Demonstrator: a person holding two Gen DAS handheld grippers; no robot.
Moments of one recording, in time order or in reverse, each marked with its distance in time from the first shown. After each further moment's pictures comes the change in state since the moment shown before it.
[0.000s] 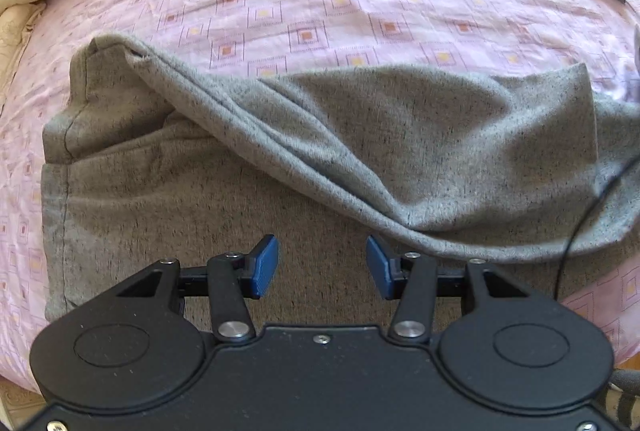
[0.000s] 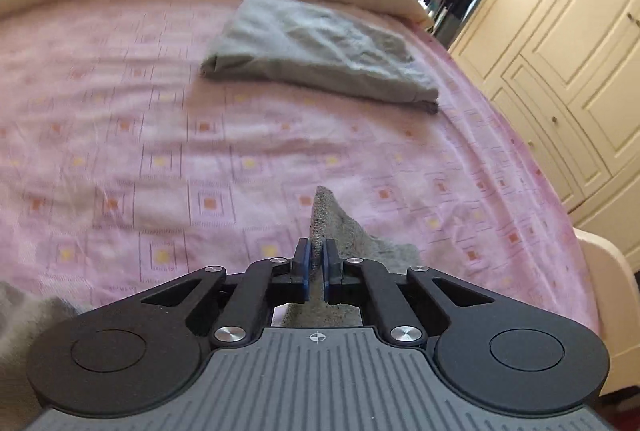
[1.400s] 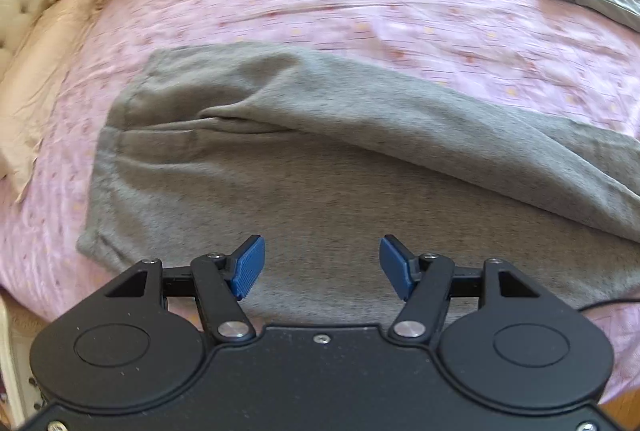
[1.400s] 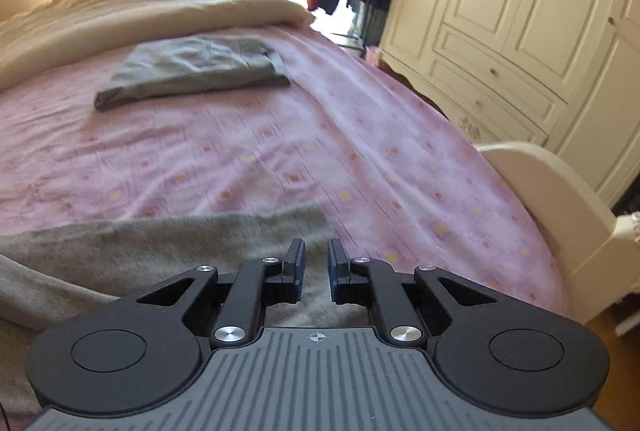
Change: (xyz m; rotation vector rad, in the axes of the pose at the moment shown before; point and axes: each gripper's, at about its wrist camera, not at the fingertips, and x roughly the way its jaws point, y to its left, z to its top) left arm -0.044 -0.045 -0.010 -0.181 -0.009 0.188; right arm -0.048 -0.159 -0.104 0.204 -0.104 0.010
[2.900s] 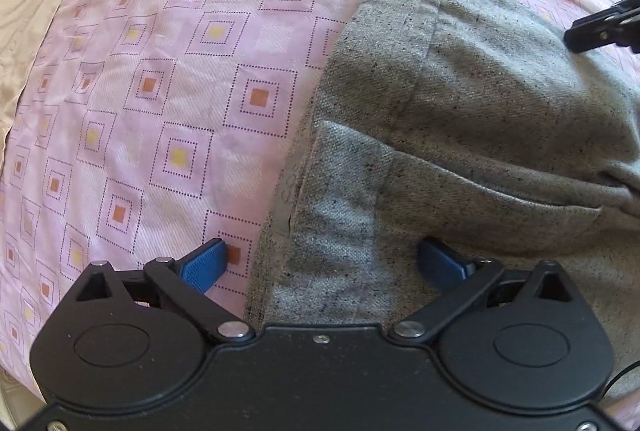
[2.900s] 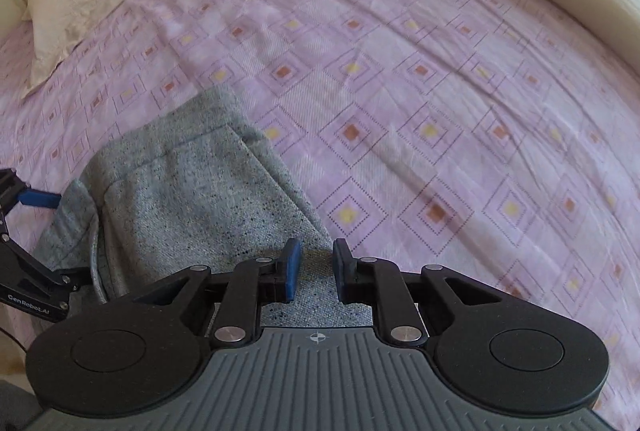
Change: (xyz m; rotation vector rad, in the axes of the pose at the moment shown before) left arm 0.199 0.281 0.057 -0.092 0.163 -0.126; right arm 0.035 0.597 0.052 -0.993 0.449 0.869
